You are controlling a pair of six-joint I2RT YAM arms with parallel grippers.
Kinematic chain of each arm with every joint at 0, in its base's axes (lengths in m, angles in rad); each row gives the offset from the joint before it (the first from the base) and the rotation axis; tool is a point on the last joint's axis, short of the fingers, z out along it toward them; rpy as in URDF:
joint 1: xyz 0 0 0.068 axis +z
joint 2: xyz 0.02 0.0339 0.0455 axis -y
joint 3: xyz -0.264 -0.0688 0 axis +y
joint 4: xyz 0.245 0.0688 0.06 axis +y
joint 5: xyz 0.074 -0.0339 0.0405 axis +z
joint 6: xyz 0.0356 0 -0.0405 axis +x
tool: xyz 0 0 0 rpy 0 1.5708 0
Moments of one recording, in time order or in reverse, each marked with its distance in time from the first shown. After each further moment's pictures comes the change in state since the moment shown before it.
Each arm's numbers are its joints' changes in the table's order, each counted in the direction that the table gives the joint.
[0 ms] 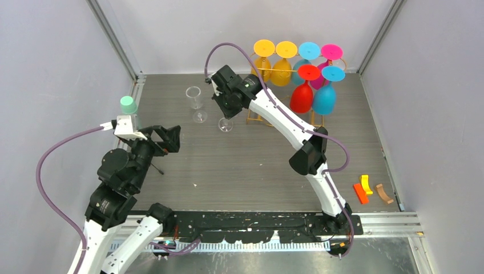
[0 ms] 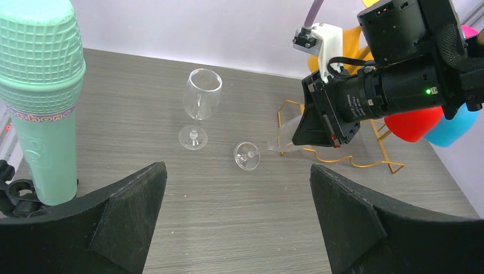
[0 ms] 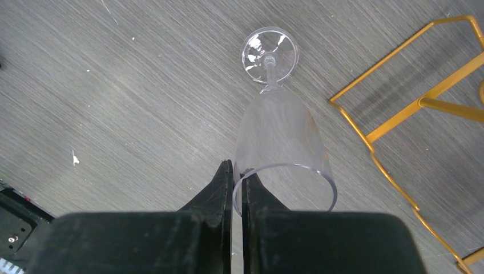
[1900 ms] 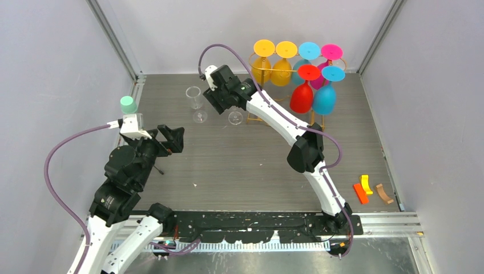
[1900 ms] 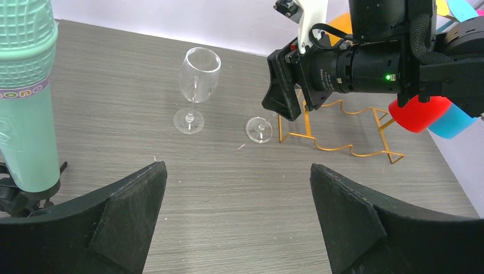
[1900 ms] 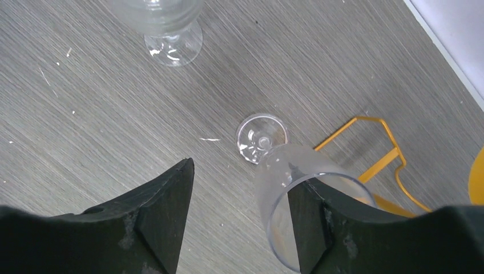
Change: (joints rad) left arm 0.000 -0.013 0.035 0.017 -0.006 -0.048; right arm -0.029 -0.053 0.077 -0.334 -0.092 -0.222
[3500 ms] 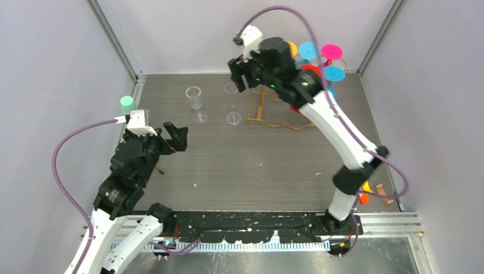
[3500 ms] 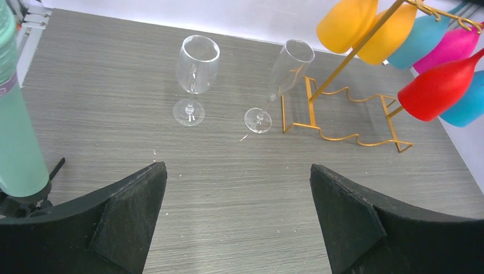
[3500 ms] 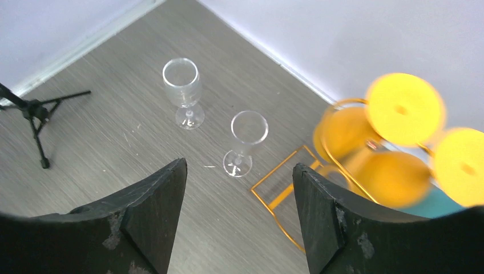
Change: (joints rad) left arm 0.000 -0.050 0.000 0.002 -0.013 0.005; right arm -0.050 0.471 0.196 -0.119 0.077 0.013
